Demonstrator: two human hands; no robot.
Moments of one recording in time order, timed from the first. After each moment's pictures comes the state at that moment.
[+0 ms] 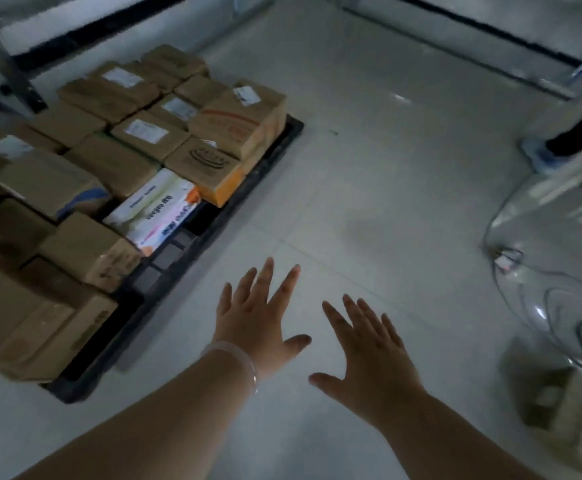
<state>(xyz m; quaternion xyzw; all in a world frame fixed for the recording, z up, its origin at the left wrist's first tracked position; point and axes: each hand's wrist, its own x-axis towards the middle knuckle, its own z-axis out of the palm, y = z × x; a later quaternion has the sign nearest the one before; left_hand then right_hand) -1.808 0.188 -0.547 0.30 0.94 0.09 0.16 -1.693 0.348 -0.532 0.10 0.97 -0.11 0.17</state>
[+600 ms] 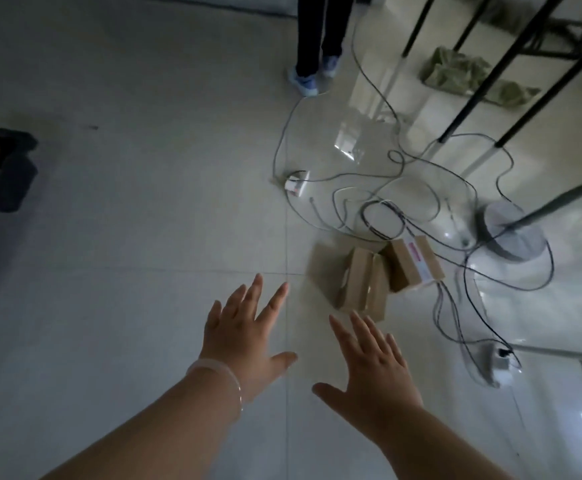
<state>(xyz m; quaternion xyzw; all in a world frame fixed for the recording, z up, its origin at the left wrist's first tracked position) -1.476 0.552 -0.529 0.54 0.81 0.06 0.21 -1.280 0.641 -0.508 0.41 0.88 -0.17 0.15</state>
